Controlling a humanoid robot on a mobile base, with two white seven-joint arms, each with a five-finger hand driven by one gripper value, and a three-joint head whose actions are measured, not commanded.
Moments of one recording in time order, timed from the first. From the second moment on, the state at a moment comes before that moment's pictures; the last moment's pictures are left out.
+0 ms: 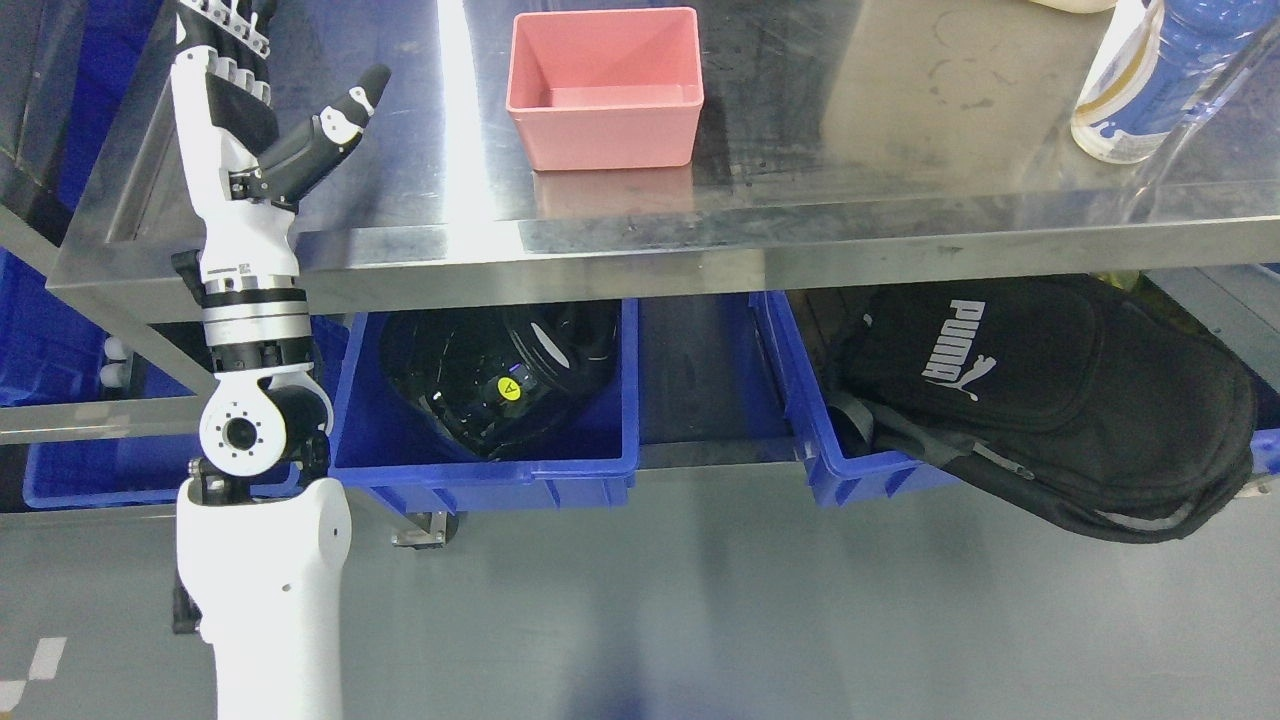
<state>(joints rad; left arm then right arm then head) -0.43 0.00 0.04 -1.68 0.09 -0.20 0.02 0.00 0.00 -0.05 0.00 0.00 -0.05 0.00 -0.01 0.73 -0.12</state>
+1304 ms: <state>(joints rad) -0.94 0.30 -0.09 -1.57 -0.03 0.01 -0.93 0.00 0.00 -0.05 0.00 0.00 -0.05 0.00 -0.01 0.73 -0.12</state>
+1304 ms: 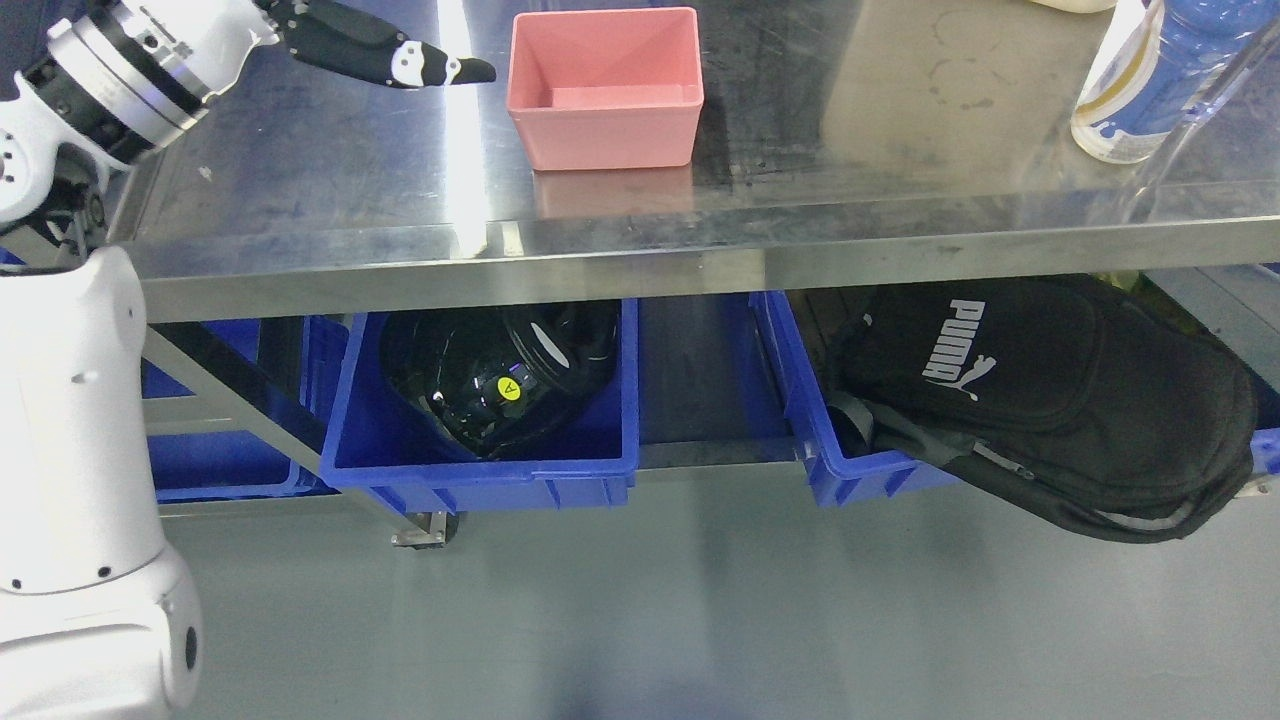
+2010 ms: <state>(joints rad) -1.20 0.26 -0.44 -1.36 -0.18 0.18 -1.08 0.00 0.00 -0.05 0.00 0.00 -0.05 0.00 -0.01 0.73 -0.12</state>
